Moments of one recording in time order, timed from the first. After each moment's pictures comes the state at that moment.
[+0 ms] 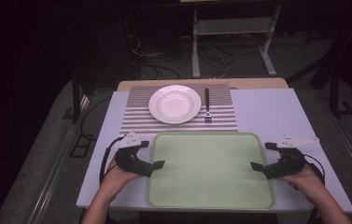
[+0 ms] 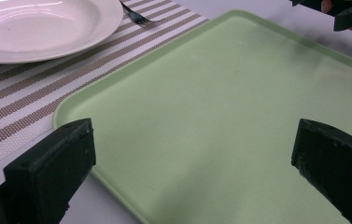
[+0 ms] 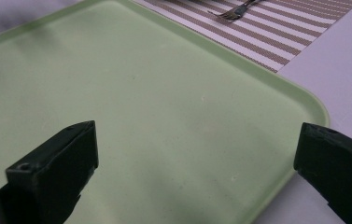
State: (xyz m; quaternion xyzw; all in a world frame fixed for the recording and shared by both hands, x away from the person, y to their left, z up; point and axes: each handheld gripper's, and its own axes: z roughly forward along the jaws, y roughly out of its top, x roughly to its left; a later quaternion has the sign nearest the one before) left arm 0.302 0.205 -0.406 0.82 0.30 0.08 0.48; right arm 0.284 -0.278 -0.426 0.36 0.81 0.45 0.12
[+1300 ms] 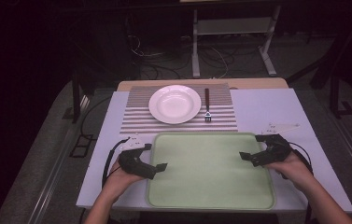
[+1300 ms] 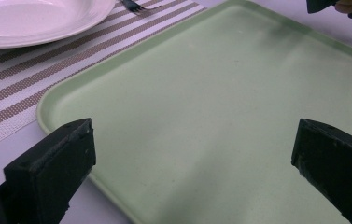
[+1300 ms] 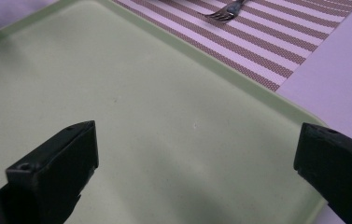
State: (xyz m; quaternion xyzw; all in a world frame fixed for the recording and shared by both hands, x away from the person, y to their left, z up) left arm 0.301 0.199 -0.417 0.83 0.30 0.08 0.47; right arm 0.320 -0.250 -0.420 0.39 0.81 0.42 0.11
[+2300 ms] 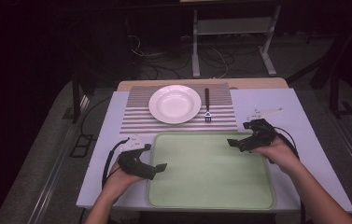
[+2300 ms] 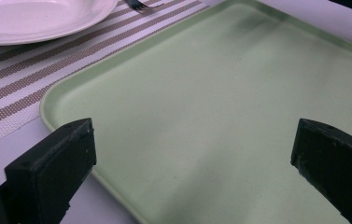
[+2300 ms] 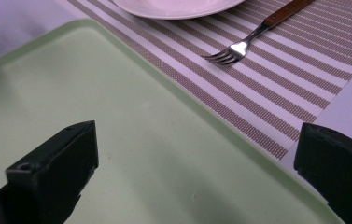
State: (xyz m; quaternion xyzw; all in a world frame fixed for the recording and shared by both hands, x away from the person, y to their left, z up) left arm 0.299 0.200 -0.418 0.83 0.31 0.08 0.47; right arm 0.360 -0.217 -0.403 0.37 0.82 0.42 0.11
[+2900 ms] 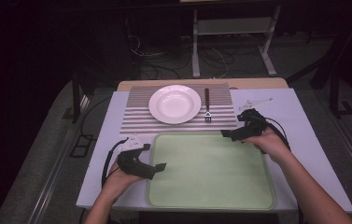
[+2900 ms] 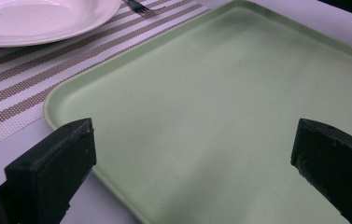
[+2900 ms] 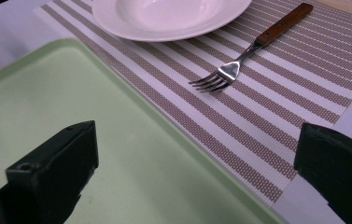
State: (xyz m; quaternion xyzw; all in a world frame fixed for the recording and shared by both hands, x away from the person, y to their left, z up) left arm 0.300 0.202 -0.417 0.82 0.31 0.08 0.47; right arm 0.391 -0.200 -0.399 0.39 0.82 0.41 0.11
